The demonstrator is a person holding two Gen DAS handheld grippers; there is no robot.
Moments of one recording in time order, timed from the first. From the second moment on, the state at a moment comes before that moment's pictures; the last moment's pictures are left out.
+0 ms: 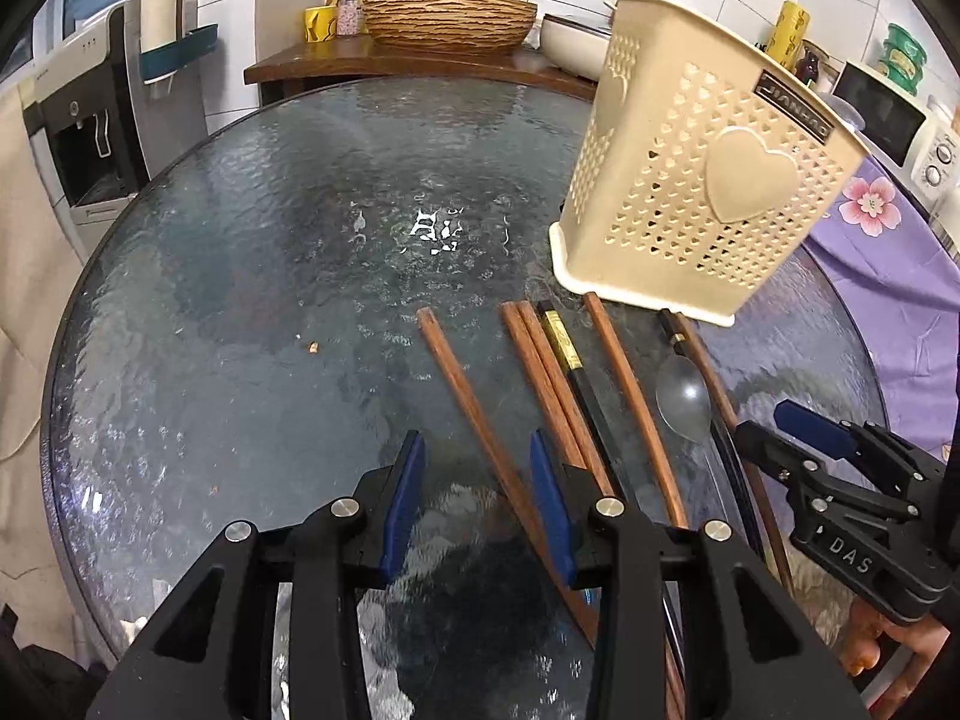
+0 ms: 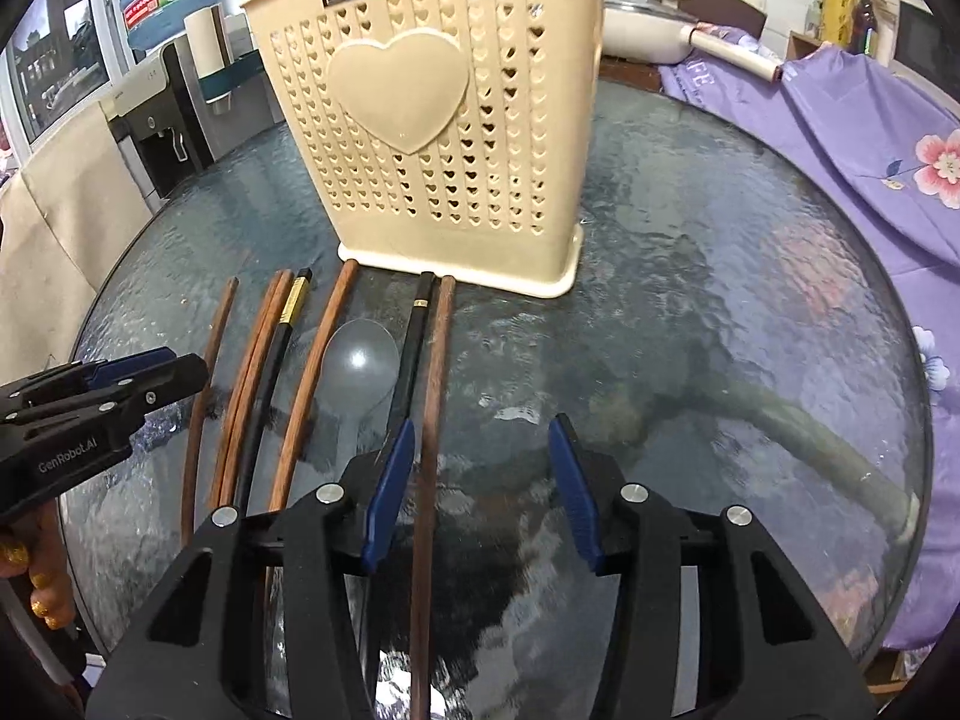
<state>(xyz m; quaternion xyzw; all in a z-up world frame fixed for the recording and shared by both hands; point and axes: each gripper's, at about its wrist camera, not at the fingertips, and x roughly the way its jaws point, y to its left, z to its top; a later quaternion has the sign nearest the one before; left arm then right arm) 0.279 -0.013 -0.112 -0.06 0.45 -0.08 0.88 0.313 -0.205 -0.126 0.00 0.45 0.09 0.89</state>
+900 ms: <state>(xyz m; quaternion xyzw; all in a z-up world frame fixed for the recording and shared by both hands) 0.323 -0.032 -0.112 0.01 0.48 -0.07 0.88 0.347 -0.159 -0.124 -0.06 0.46 0.11 0.88</state>
